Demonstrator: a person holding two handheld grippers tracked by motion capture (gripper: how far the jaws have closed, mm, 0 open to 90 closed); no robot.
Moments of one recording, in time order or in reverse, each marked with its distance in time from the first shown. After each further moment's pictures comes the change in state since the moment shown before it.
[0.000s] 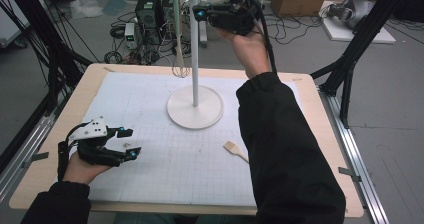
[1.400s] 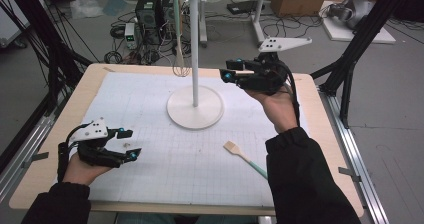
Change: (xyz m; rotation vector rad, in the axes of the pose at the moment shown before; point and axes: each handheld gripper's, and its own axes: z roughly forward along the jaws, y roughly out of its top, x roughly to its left) left arm -0.003 -0.001 0.001 0.008 0.005 0.001; right arm 0.022 -0.114 -0.057 0.037 0.030 0.121
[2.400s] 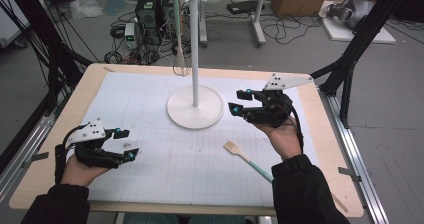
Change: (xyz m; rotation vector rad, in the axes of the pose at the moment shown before) left arm -0.001 -0.002 -0.005 0.001 0.039 -0.005; right arm 0.013 -0.075 -0.014 0.049 -0.033 0.041
